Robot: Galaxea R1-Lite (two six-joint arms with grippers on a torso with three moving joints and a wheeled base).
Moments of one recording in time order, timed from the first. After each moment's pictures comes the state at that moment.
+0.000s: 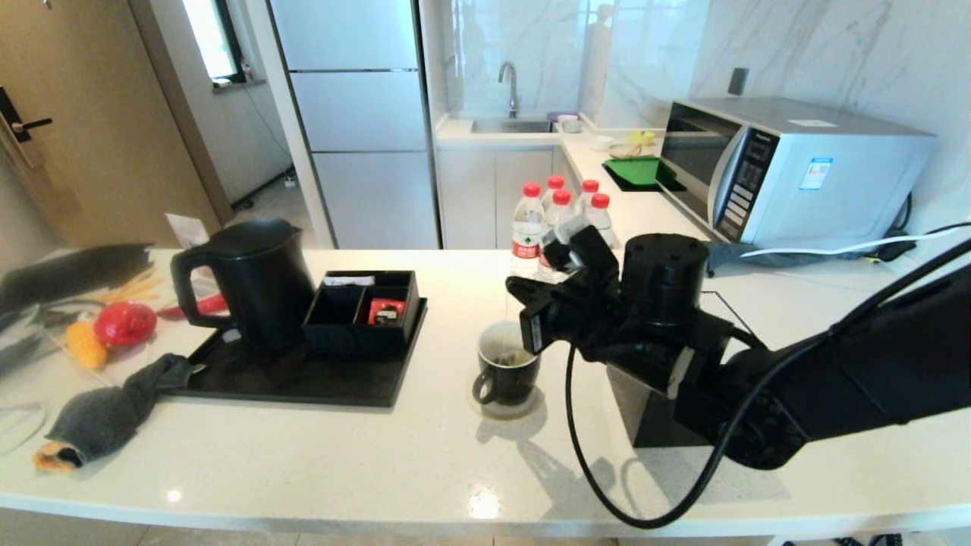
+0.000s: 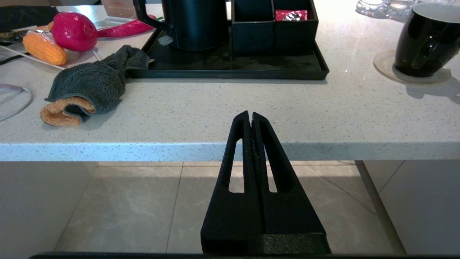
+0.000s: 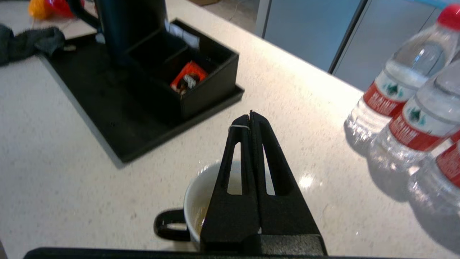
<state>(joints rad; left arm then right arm) 0.00 0.00 -0.02 0.05 0.01 0.02 0.69 2.01 -1.01 -0.96 0.03 -0.12</state>
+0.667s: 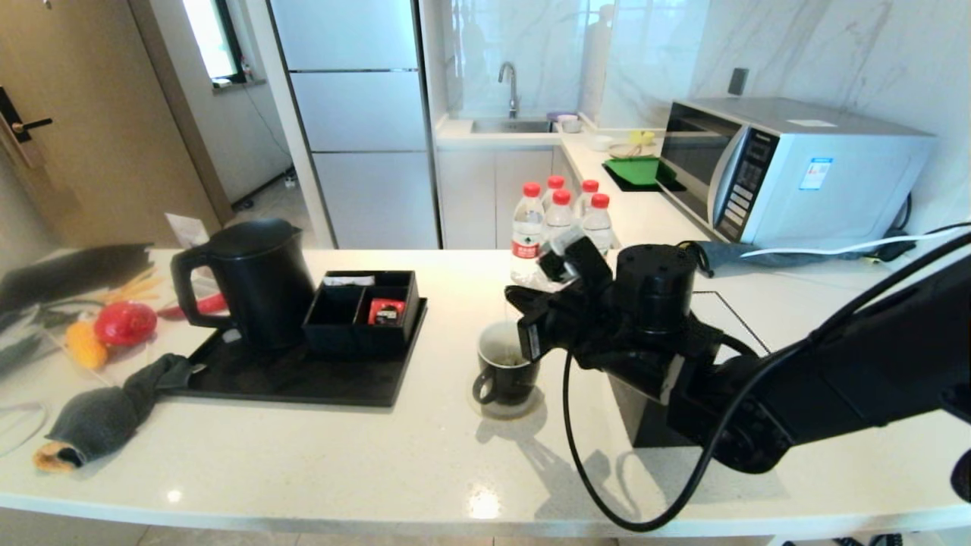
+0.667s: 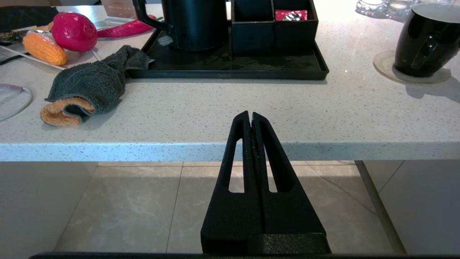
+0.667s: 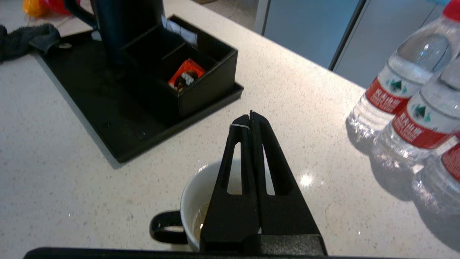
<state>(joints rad) 0.00 0.00 -0.02 0.05 0.01 0.02 0.69 2.03 -1.02 -0.97 0.03 -0.12</state>
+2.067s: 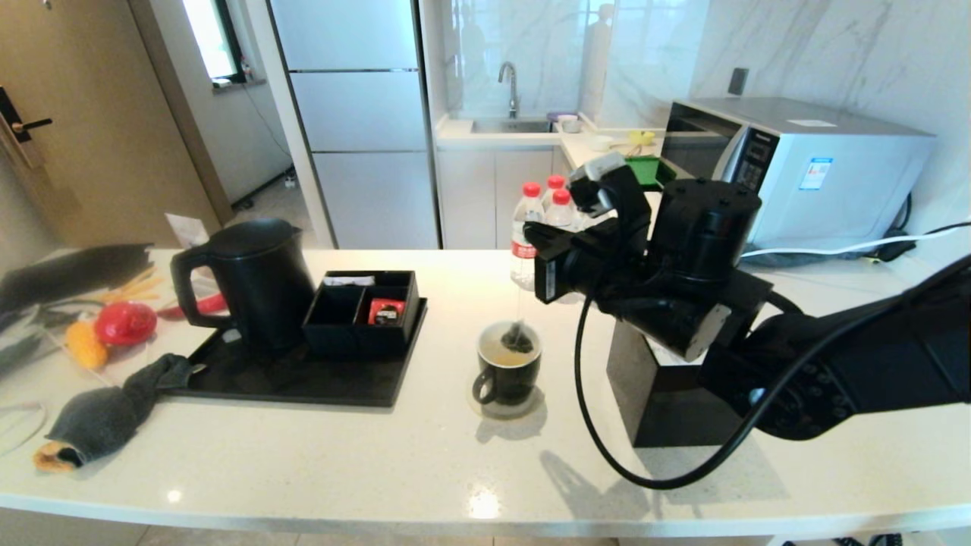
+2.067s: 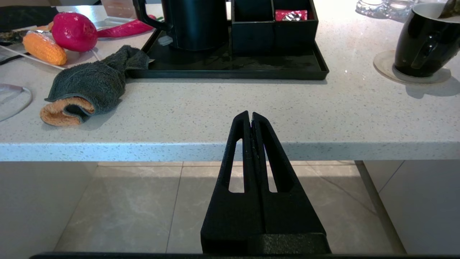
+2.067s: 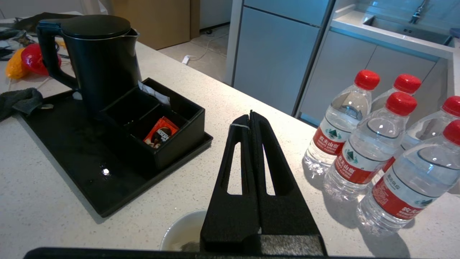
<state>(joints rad) 0.00 0.00 -0.02 0.05 0.01 0.02 0.68 1.92 -1.09 -0.92 -0.05 -0.13</state>
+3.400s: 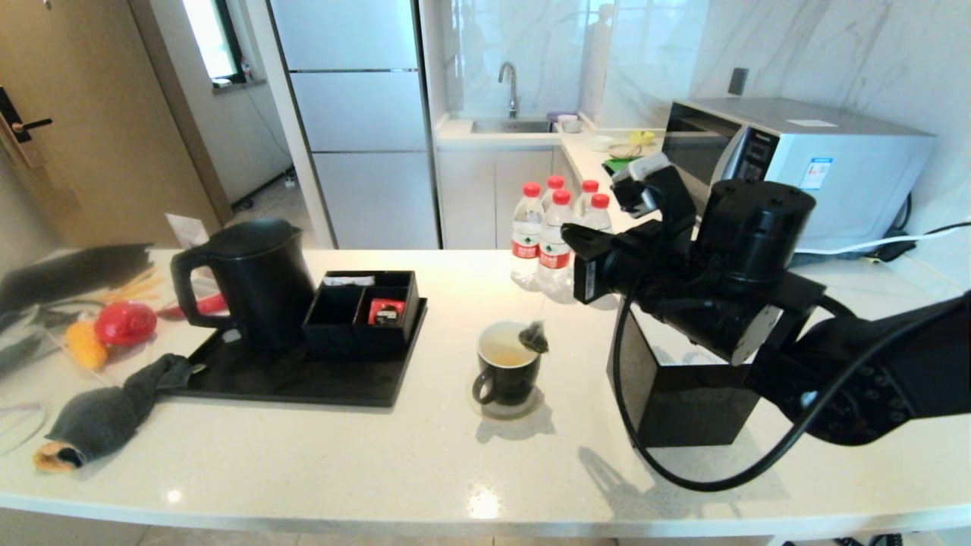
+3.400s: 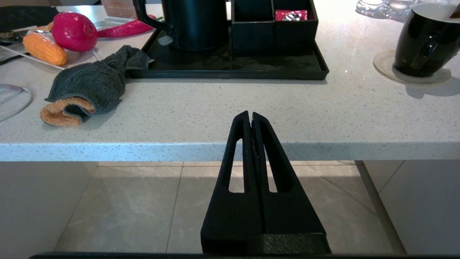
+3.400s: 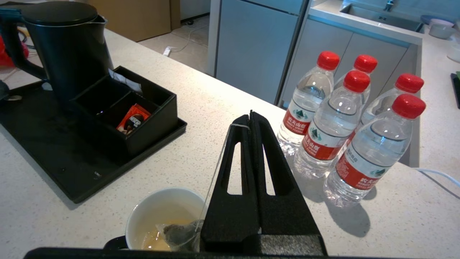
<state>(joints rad) 0.00 0.00 -0.02 0.05 0.01 0.02 0.60 1.85 -0.99 -0.93 -0.06 -0.13</state>
